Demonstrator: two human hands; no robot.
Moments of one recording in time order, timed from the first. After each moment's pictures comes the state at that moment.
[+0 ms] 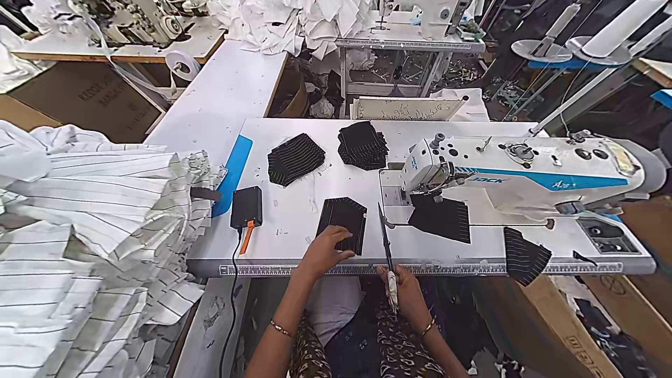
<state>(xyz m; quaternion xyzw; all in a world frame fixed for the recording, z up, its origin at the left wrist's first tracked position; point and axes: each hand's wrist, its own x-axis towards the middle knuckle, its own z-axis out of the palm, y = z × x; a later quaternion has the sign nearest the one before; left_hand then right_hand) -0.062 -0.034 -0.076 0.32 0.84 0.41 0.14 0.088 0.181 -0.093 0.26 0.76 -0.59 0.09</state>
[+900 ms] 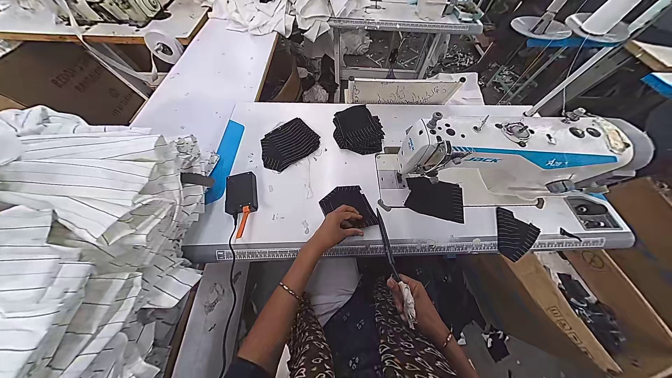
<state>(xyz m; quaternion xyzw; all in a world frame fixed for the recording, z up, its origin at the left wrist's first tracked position) -0.071 -0.008 -0.084 0.30 0.77 0.51 0.25 0.149 0.183 -0.067 0.25 0.61 -0.73 0.15</state>
